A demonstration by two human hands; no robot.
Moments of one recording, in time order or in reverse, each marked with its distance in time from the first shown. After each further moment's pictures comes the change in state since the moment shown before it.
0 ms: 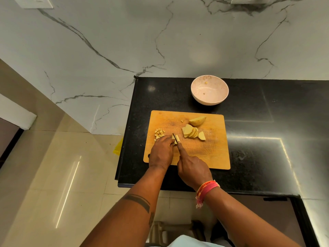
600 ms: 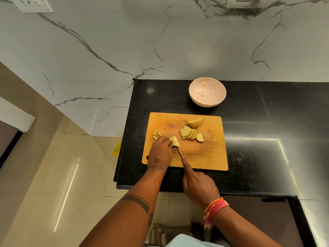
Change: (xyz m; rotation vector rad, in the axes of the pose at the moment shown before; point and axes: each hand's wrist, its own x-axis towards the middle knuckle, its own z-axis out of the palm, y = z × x) left_hand -0.001 0.002 0.001 0.004 0.045 0.000; right_hand -0.043 0.023 0.012 -0.018 -0.033 -0.015
